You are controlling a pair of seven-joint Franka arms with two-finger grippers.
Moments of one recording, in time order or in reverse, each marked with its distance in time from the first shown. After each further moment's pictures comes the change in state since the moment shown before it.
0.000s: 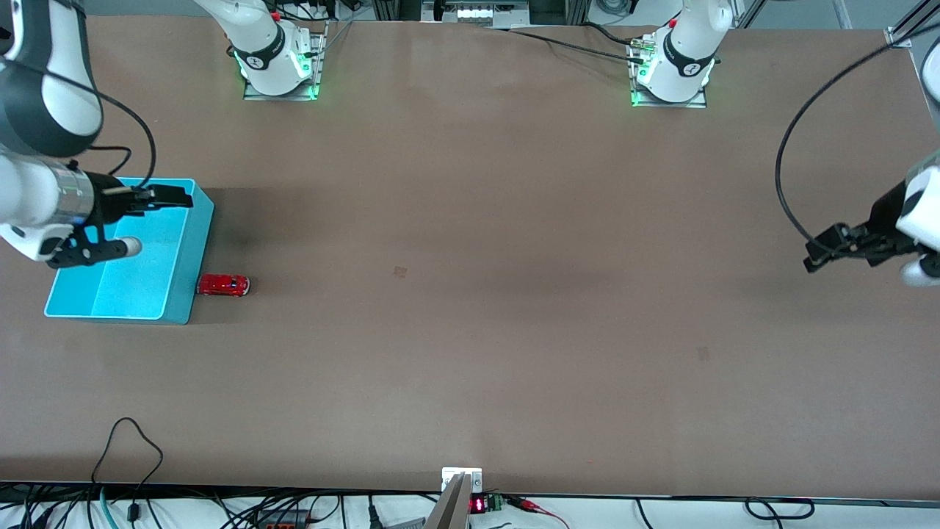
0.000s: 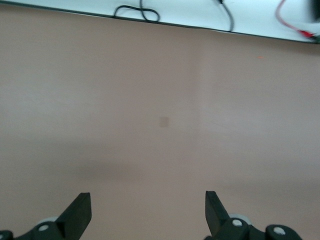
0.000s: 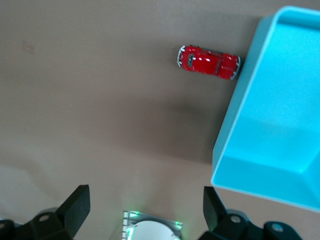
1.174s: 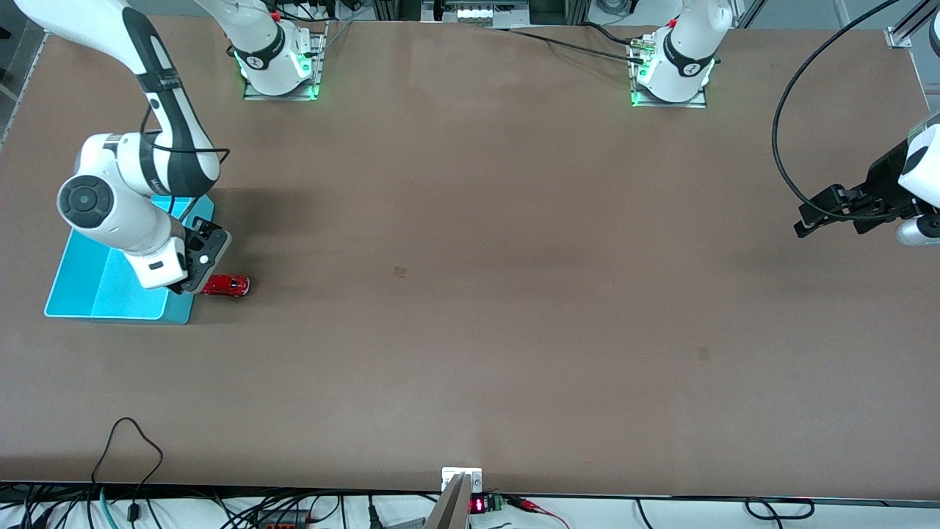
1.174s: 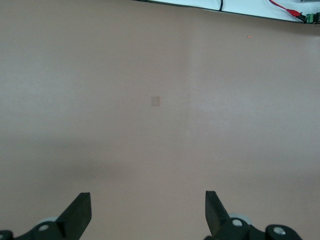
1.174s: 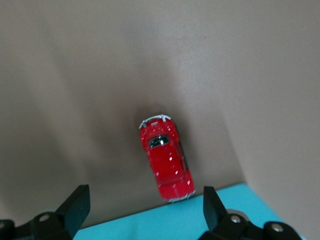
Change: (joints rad) left arm -0.003 -0.086 0.010 -0.090 -0.024 -0.035 0.031; right arm -0.005 0.065 0.031 -0.456 -0.231 0.861 -0.903
